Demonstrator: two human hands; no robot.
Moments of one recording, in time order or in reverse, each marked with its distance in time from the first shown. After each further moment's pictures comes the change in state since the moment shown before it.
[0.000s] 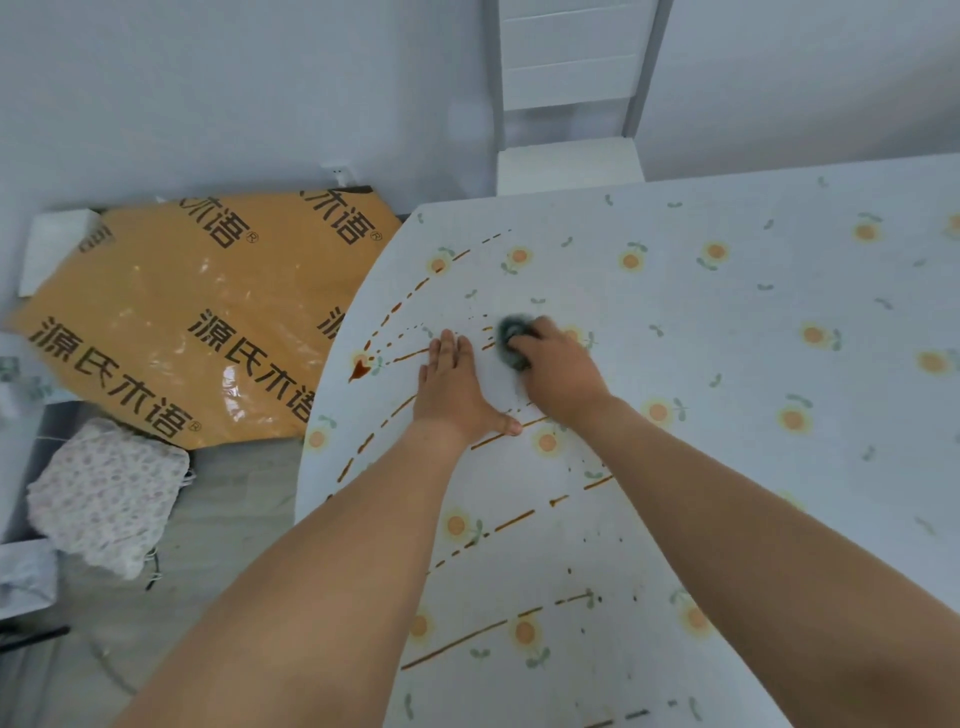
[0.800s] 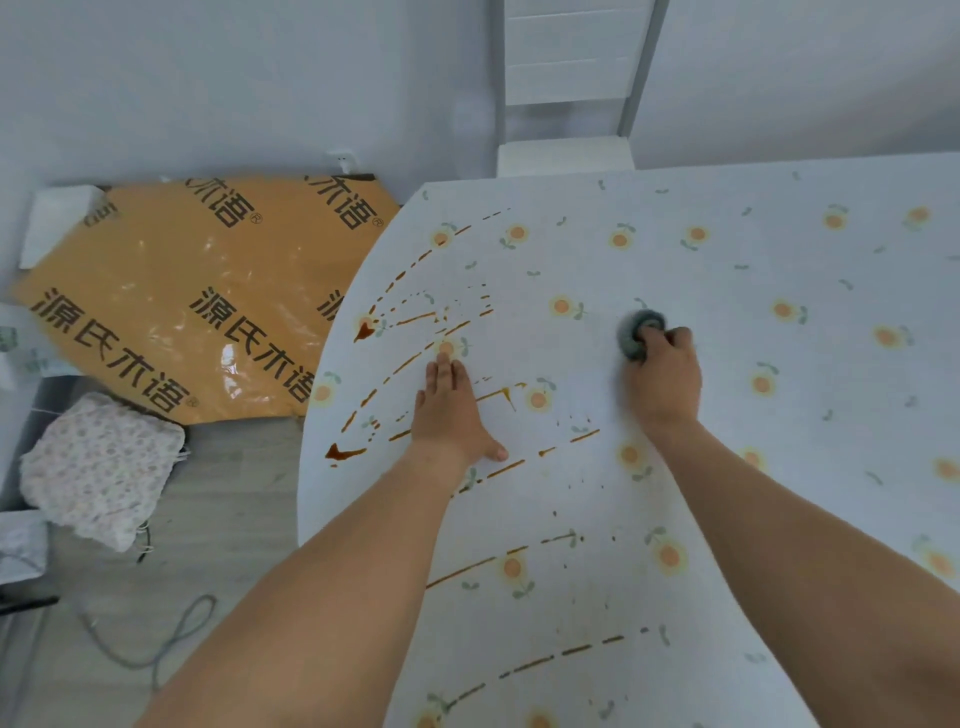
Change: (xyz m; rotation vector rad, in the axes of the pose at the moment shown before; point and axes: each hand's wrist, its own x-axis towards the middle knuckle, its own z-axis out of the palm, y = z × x) left_hand -0.076 -0.006 0.032 0.044 -0.068 -0.039; right_hand -0.094 0.076 -0.018 0.036 0.302 0.475
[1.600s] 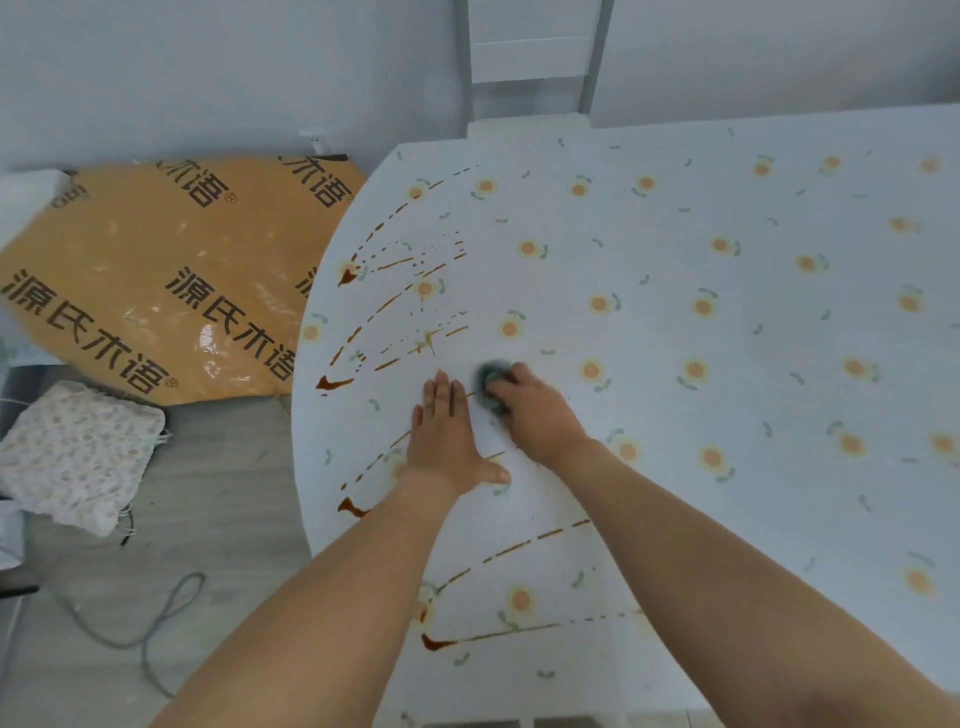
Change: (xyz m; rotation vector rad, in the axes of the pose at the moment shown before) left_hand -0.114 -0.009 0.078 0.071 0.000 0.090; right_hand -0.165 -0.046 0.018 -0.091 -0.388 -0.502
